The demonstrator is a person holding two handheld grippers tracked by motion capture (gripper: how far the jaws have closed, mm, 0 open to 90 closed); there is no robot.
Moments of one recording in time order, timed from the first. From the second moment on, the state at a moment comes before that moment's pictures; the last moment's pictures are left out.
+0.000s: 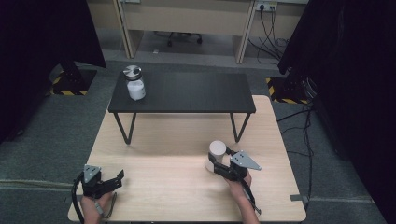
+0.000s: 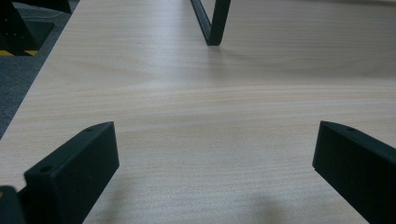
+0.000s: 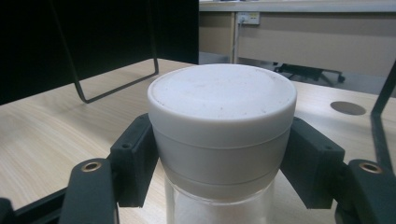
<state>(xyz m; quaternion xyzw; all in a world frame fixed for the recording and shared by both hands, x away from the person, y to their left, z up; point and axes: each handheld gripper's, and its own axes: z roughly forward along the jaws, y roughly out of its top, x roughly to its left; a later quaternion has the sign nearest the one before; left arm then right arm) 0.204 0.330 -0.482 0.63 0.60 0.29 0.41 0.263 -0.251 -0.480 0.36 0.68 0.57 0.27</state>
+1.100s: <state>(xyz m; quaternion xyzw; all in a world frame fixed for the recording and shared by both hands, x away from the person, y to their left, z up) 0.204 0.330 -0.482 0.63 0.60 0.29 0.41 0.250 -0.259 -0.446 0.37 0.68 0.56 0.28</state>
